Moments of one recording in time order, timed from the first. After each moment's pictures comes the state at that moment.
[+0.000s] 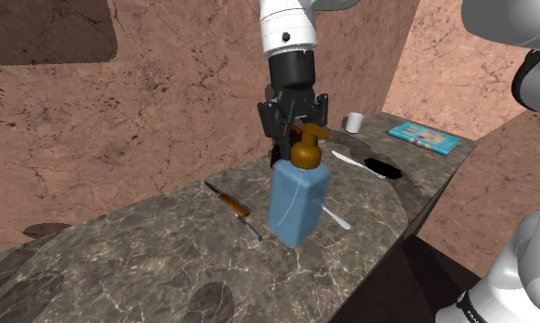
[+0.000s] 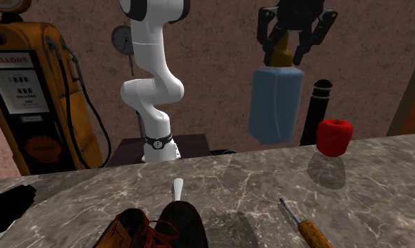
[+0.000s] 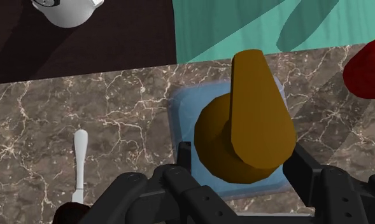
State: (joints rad) arm 0.17 0.16 0.48 -1.34 0.16 1.21 0.75
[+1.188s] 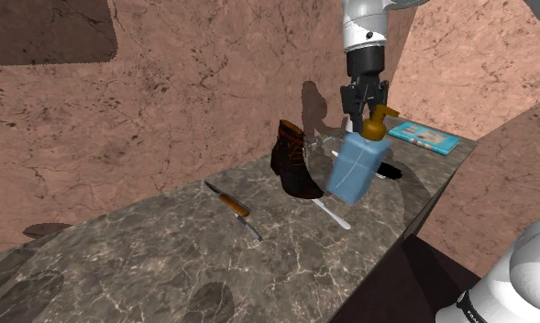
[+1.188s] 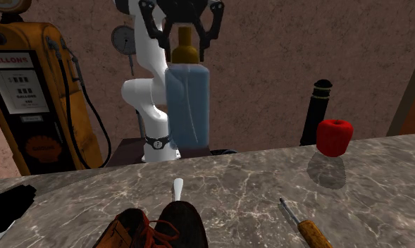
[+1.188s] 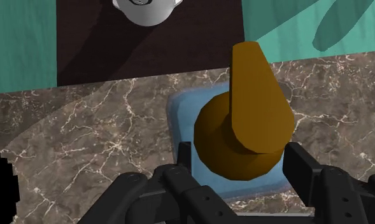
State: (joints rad) arm -0.06 -0.16 0.27 -1.66 0.14 1.16 0.30
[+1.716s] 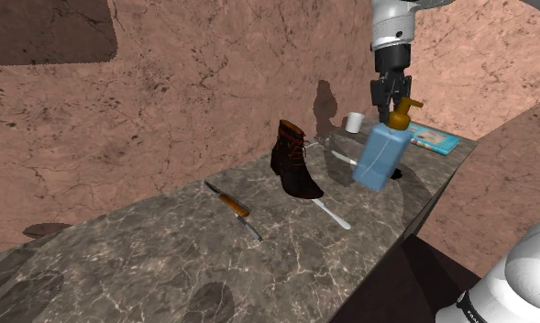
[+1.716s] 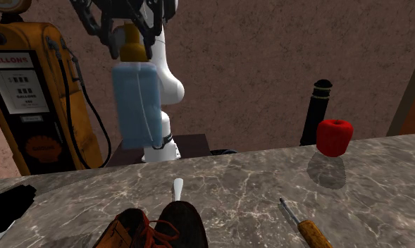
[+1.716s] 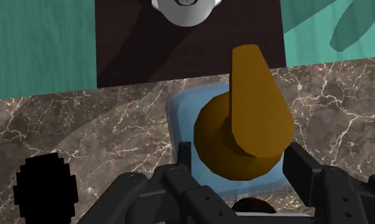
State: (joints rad) arm -0.13 -0.22 0.14 -1.71 0.06 1.14 0.08
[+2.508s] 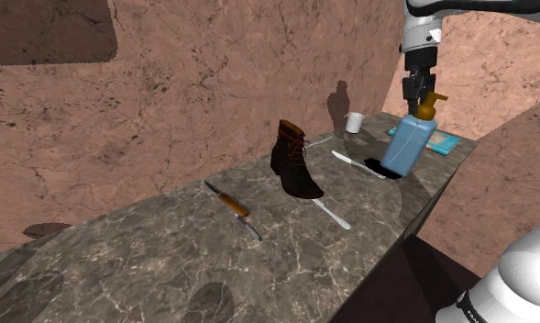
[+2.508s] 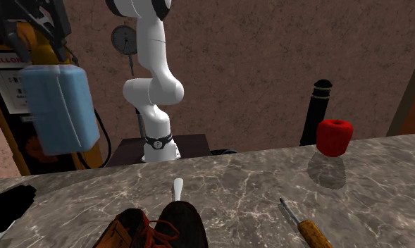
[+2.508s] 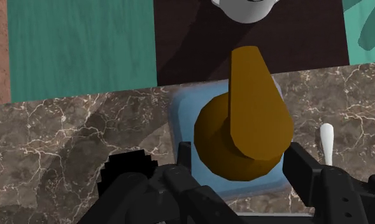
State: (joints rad) arm -0.25 -0.17 -0.03 -1.67 -0.09 1.16 -0.24
